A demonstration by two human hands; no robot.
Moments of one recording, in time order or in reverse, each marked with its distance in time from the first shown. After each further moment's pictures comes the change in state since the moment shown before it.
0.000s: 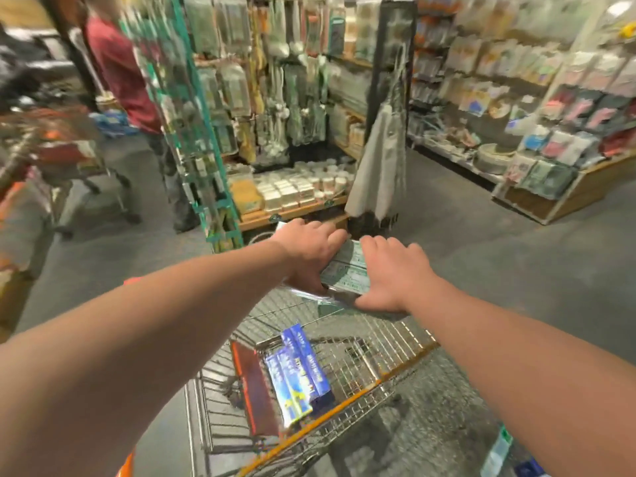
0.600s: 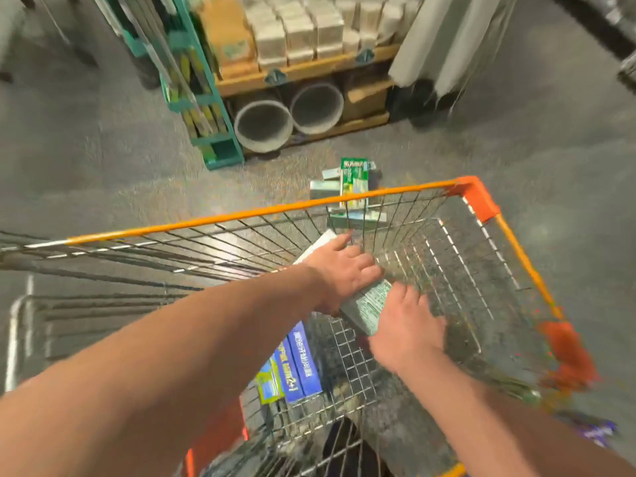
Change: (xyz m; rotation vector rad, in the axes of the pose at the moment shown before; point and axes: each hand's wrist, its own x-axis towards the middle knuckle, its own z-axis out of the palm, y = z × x) left_hand 0.218 0.023 0.361 -0.123 -0.392 0.283; right_hand 0.133 0.012 0.359 0.187 -0.583 0.332
